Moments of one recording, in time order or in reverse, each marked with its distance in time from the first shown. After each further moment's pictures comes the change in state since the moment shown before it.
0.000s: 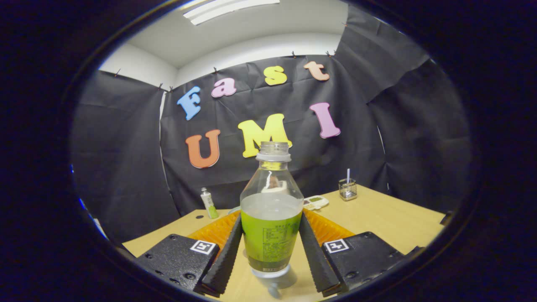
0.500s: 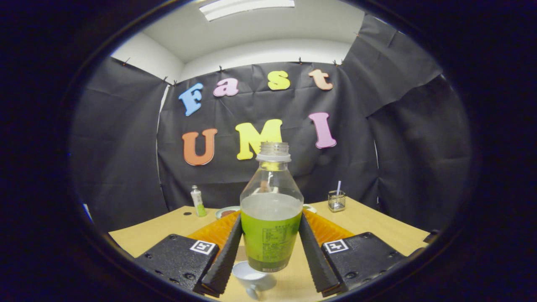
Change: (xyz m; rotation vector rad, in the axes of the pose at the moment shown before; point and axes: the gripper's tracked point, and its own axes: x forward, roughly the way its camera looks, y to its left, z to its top) arm 0.005 0.008 0.015 -0.049 -0.018 -0.032
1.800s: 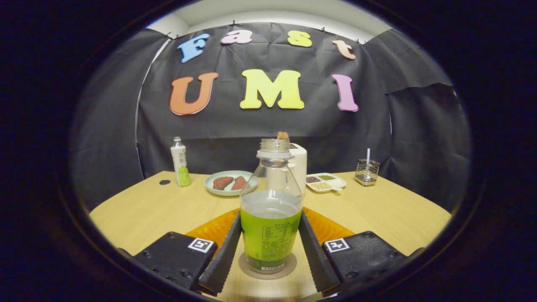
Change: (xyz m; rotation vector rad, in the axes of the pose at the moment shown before) arm 0.182 0.087 -0.143 -0.111 0.277 -0.136
